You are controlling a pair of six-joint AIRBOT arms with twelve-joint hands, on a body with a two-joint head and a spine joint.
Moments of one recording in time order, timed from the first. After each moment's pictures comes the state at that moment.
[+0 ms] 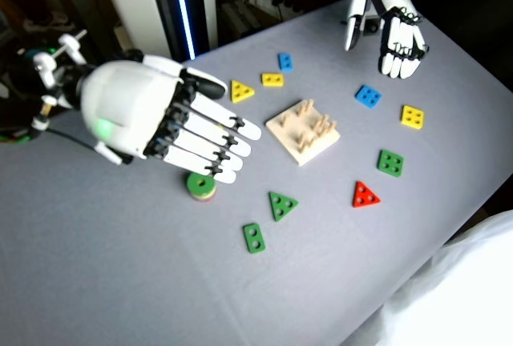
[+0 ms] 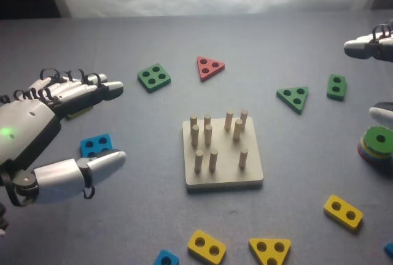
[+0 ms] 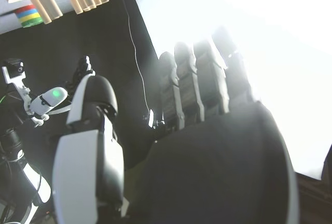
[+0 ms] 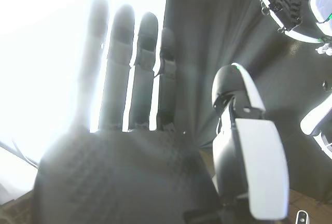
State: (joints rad) left arm 1.22 -0.82 0.97 -0.32 -1.29 0.70; right arm -1.20 -0.87 1.04 0.18 1.28 -0.66
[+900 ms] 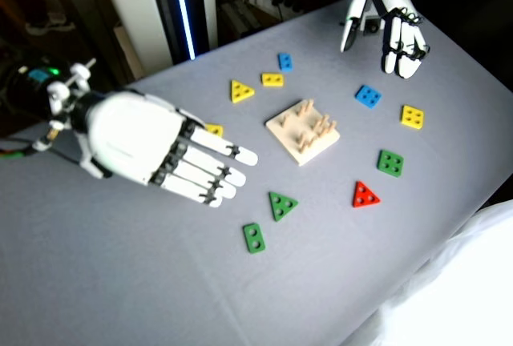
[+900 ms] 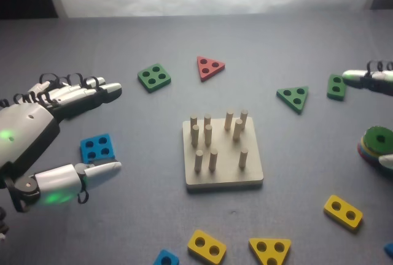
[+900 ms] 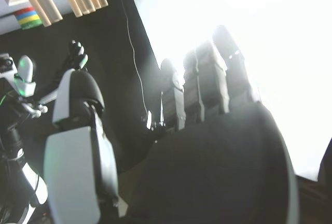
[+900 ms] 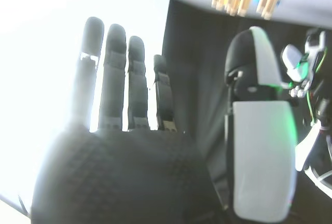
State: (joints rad) left arm 1.23 -0.83 0.97 -0.33 -1.29 0.68; right arm -1.19 -0.87 1.12 0.07 0.96 -0.63
